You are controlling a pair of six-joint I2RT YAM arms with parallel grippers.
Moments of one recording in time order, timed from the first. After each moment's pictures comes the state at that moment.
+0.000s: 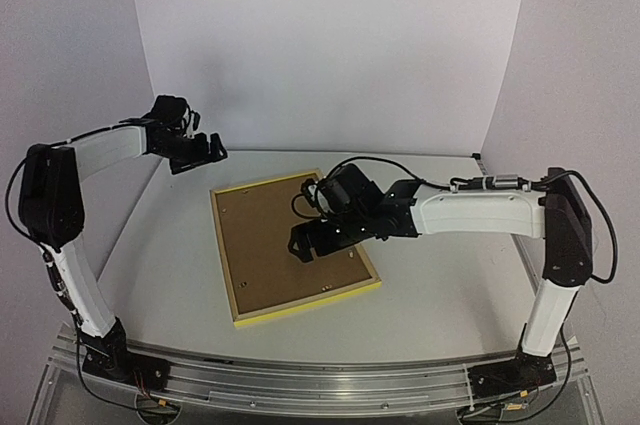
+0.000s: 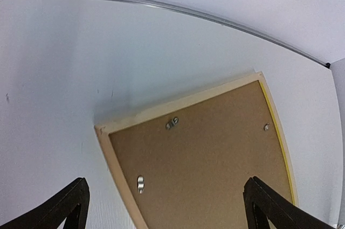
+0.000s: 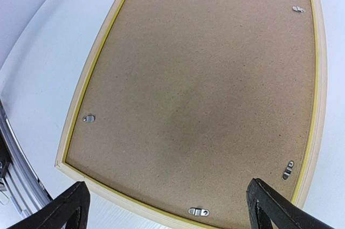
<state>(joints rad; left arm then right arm) -0.22 1.81 1.47 -0.45 0.17 -0.36 1.01 1.86 1.40 -0.38 0.05 0.42</state>
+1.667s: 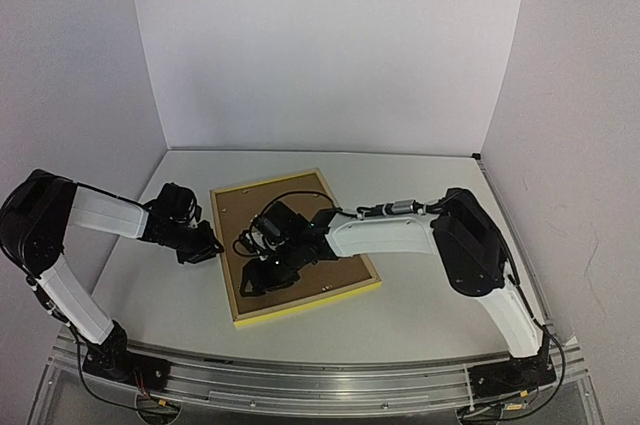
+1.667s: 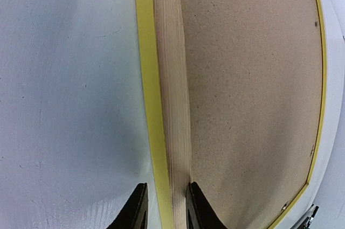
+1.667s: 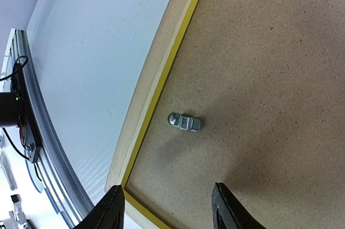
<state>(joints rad) -0.36 1.60 0.69 -0.09 0.25 -0.73 1.10 2.36 1.84 -0.45 -0.33 0.51</state>
